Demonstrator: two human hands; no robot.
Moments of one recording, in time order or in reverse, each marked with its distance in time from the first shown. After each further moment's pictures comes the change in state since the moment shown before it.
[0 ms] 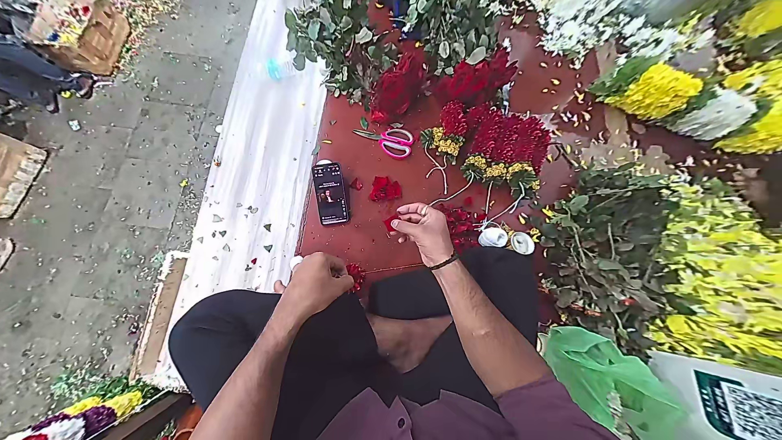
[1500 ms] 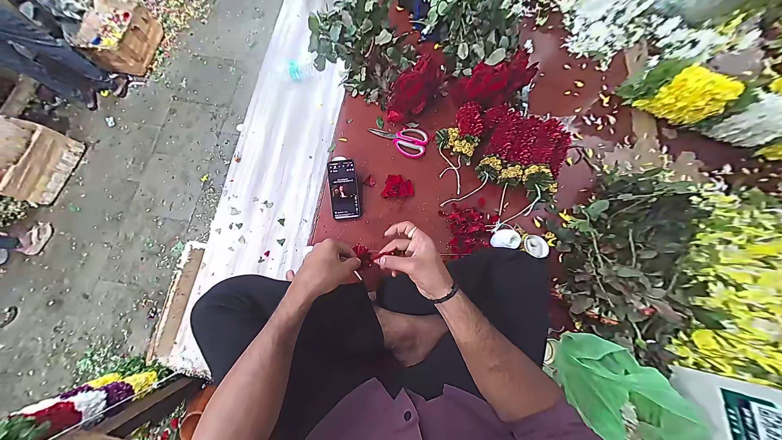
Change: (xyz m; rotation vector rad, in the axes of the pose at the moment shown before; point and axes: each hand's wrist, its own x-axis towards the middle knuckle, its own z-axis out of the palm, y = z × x) left_hand 0.007 -0.007 0.001 -0.083 0.045 -0.026; right_hand -0.059 -0.014 0.036 0.114 -0.298 0.006
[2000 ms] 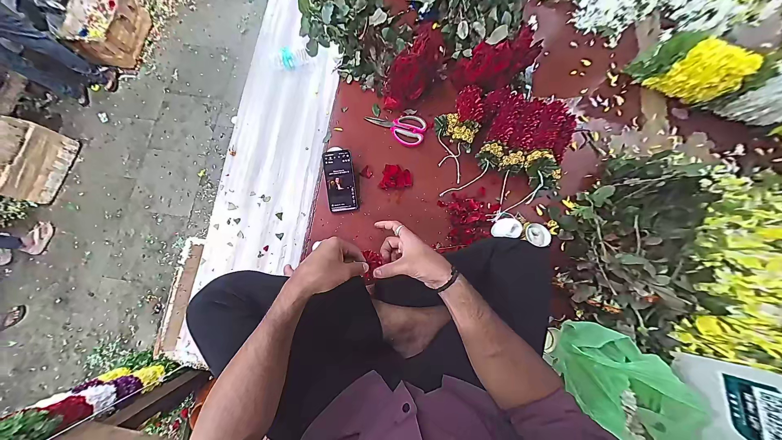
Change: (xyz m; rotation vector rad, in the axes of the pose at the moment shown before) left_hand 0.000 0.001 0.004 -0.066 -0.160 0.181; right_hand 0.006 0.009 -0.016 -0.251 -0.219 0.215
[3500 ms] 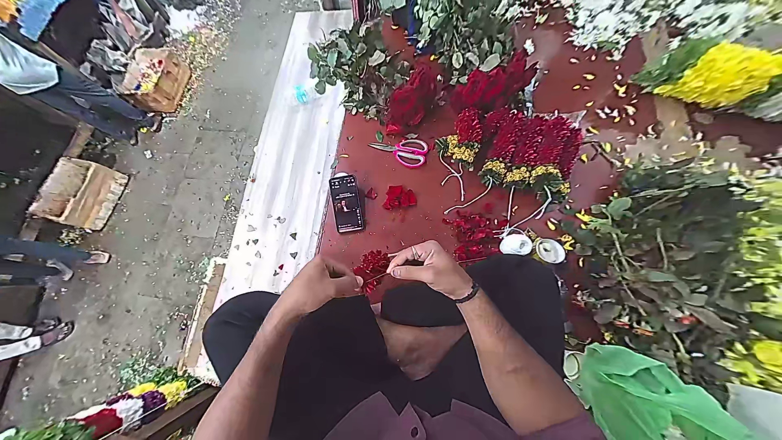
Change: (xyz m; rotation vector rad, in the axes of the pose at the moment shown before) left_hand -0.025 0.018 -0.024 -0.174 0.053 -0.051; right_hand -0.006 -0.010 -0.032 0.104 -0.063 -0.440
